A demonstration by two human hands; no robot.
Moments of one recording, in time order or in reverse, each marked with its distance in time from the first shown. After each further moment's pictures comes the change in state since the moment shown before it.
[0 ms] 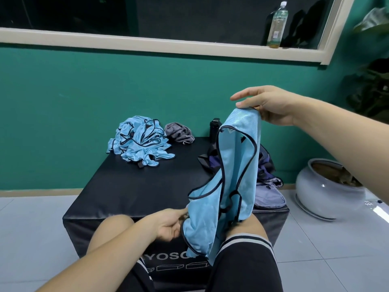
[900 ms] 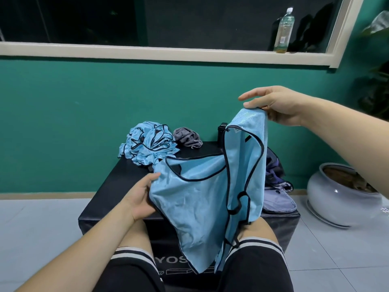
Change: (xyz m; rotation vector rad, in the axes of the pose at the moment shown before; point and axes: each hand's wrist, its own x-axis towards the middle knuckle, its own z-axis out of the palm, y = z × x) left_hand -0.132 0.065 -0.016 -0.257 -0.096 0.488; right_hand -0.005 -0.015 0.004 0.021 0.019 -0.028
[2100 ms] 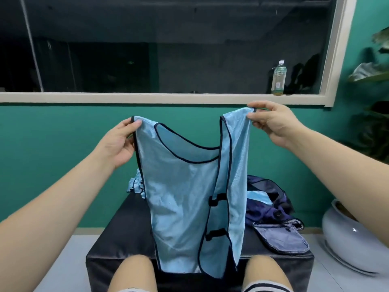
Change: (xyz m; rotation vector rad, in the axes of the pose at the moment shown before) left_hand -0.071 0.224 0.115 0.277 0.161 0.782; right_hand 0.007 -0.050 0.006 0.353 0.327 -0.313
